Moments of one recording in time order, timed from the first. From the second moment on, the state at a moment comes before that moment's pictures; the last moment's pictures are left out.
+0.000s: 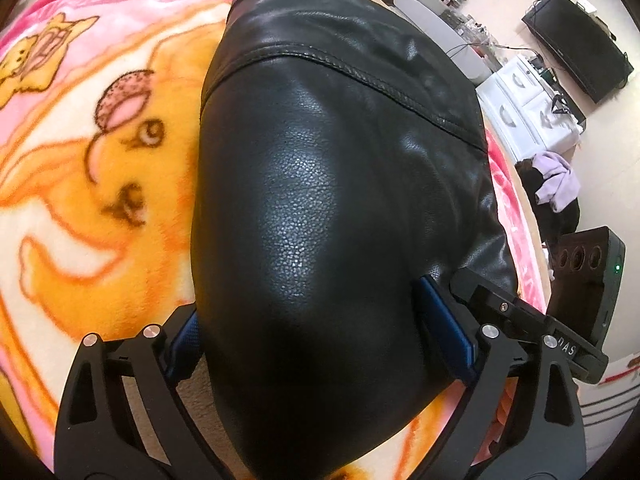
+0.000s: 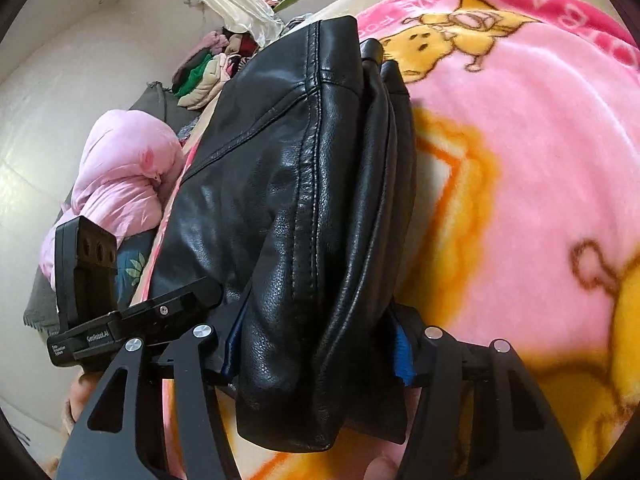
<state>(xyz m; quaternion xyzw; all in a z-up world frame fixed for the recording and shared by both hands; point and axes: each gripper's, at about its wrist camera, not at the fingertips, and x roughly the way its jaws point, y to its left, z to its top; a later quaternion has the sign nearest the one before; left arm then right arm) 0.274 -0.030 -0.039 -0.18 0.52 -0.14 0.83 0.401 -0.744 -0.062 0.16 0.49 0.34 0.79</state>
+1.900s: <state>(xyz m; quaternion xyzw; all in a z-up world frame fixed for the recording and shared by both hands) 0.110 0.001 0.026 -0.09 0.39 -0.04 0.92 0.216 -0.769 0.002 0.03 0.29 0.22 0.93</state>
